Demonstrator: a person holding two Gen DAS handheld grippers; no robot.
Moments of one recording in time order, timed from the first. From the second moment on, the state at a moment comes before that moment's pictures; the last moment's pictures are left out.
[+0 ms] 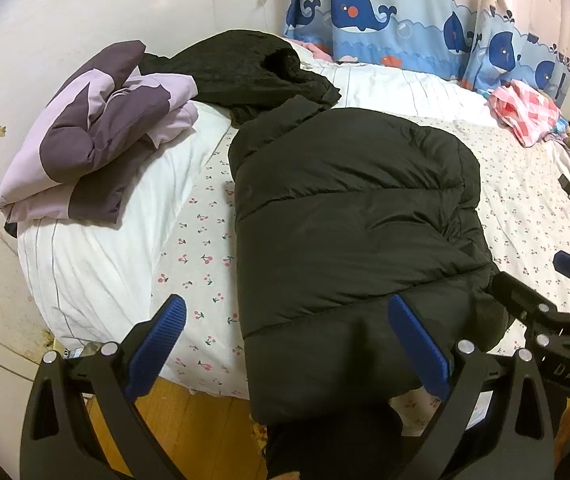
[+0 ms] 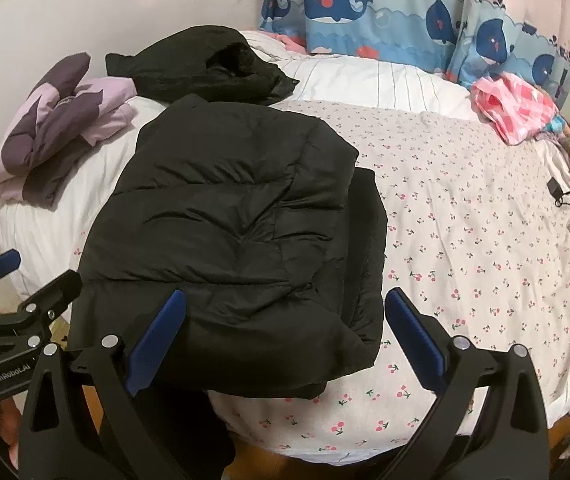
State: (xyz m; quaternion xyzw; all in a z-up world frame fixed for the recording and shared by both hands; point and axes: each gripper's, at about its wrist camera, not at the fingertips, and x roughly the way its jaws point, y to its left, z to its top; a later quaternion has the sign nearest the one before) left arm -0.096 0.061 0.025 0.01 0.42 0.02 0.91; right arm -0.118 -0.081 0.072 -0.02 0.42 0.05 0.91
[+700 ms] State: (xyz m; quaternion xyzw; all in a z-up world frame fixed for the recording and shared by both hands) left arm -0.102 0.061 0.031 0.00 0.38 0.02 0.93; right arm -0.118 -0.079 0.068 -0.03 0.40 0.05 0.91
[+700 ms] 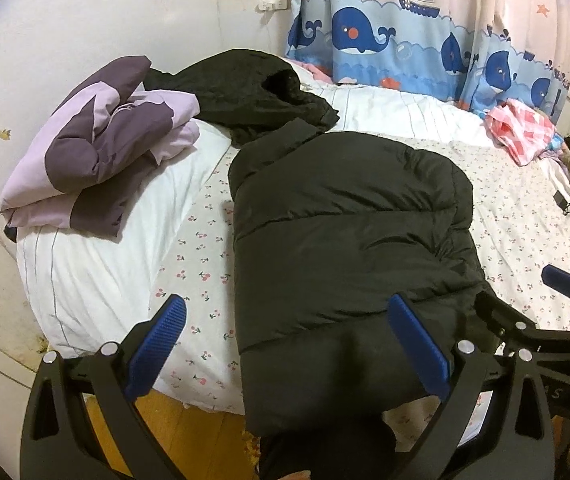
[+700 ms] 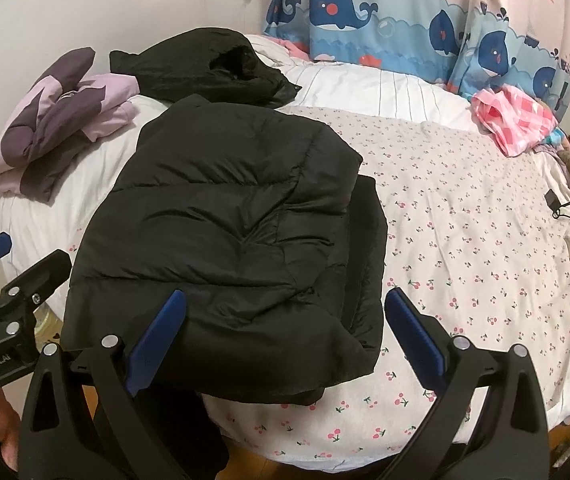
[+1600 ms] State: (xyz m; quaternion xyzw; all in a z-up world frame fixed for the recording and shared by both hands) left arm -0.103 0.050 0.029 0.02 0.33 0.00 0.95; right arm -0.127 -0.085 0.083 -0.06 0.34 0.02 0.94
